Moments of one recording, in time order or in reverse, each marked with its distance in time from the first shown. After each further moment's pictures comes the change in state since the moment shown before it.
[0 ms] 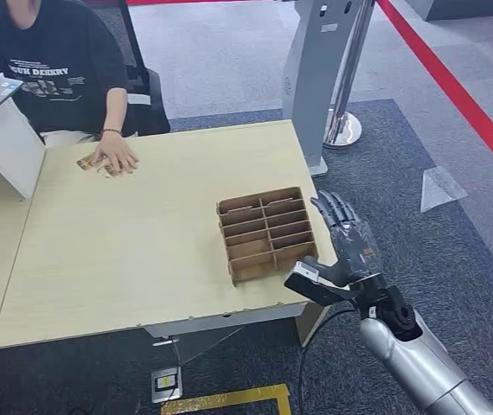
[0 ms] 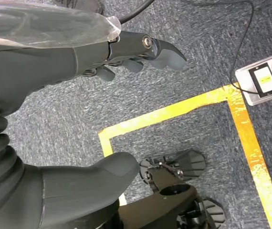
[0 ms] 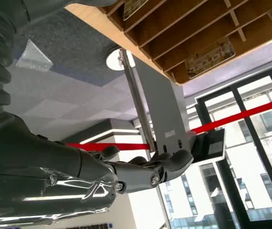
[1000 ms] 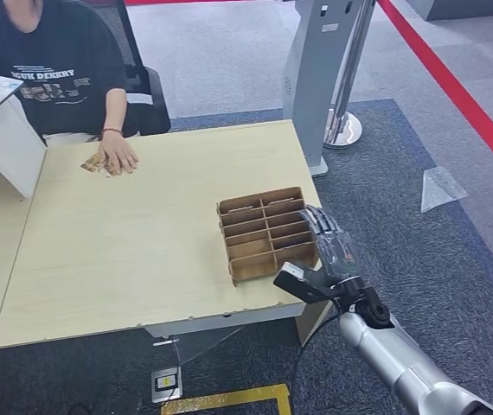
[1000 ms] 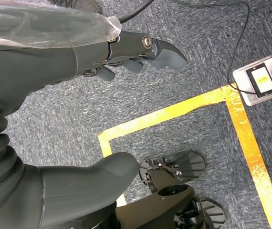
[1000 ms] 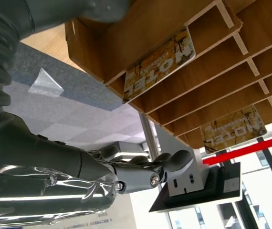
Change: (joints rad) left arm -0.008 0.000 -0.004 0.000 -0.015 0.000 0.013; right arm -0.130 0.102 0.061 0.424 -0.102 -0.137 -0.123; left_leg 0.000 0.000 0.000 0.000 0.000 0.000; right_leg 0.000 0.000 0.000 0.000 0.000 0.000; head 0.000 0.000
